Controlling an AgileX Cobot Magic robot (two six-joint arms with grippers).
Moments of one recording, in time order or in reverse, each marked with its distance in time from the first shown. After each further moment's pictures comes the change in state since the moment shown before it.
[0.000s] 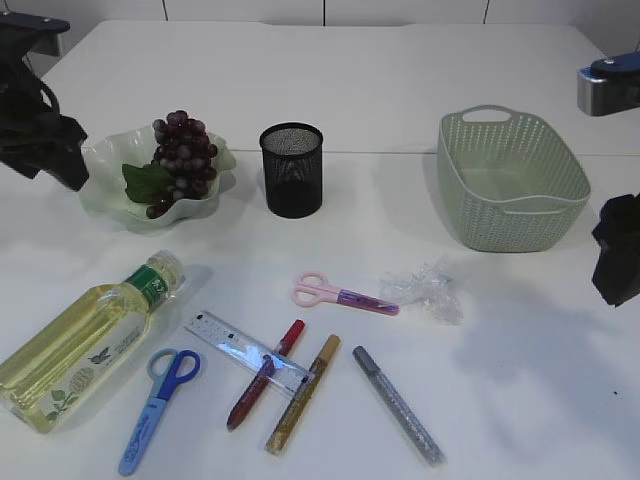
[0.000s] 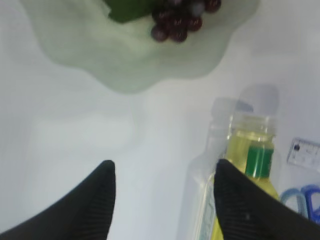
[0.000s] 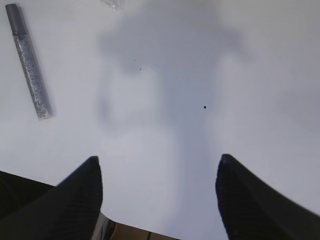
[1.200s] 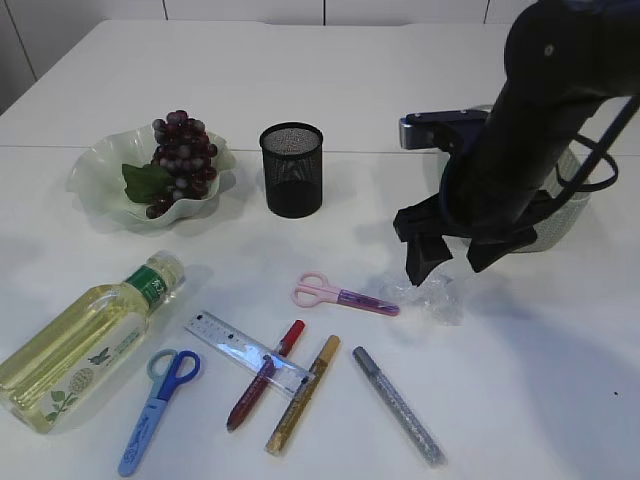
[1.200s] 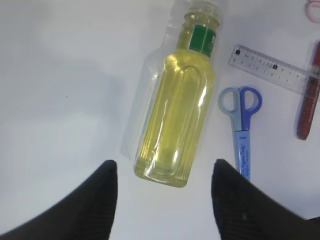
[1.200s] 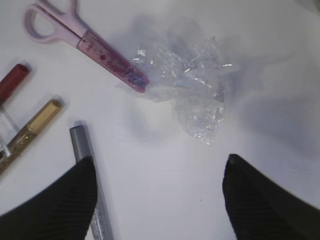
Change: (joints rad) left arm 0.000 -0.510 0.427 -0.039 0.102 -0.138; right arm 0.028 0.518 -0.229 0.218 -0.285 -0.068
